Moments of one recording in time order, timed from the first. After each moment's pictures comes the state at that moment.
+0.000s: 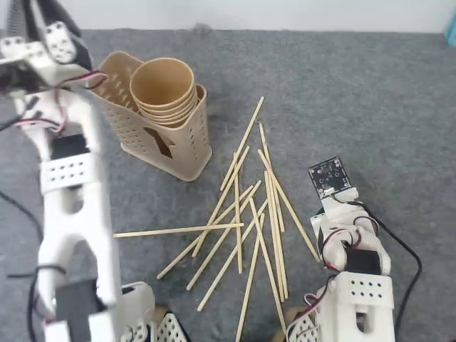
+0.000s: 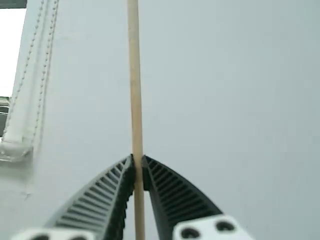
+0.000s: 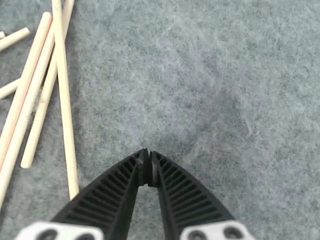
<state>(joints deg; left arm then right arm) -18.8 -14.1 28.4 -24.1 12.0 0.8 -70.3 85.0 44.3 26.6</state>
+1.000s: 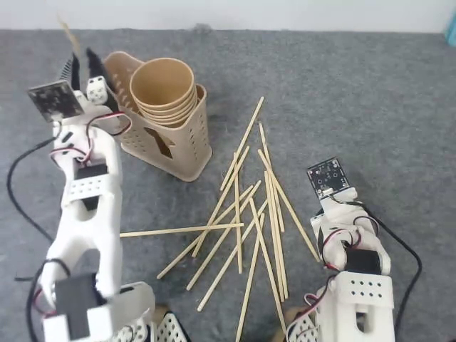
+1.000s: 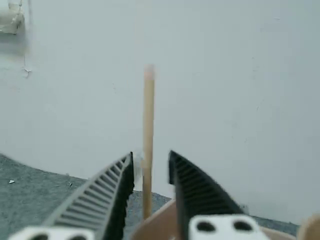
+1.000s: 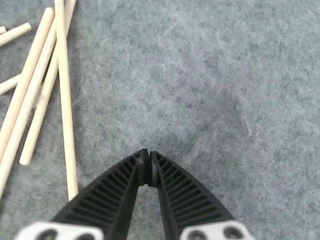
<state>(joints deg) -18.4 -11.5 49.4 -27.3 11.3 0.8 -70.2 85.0 44.3 27.6</state>
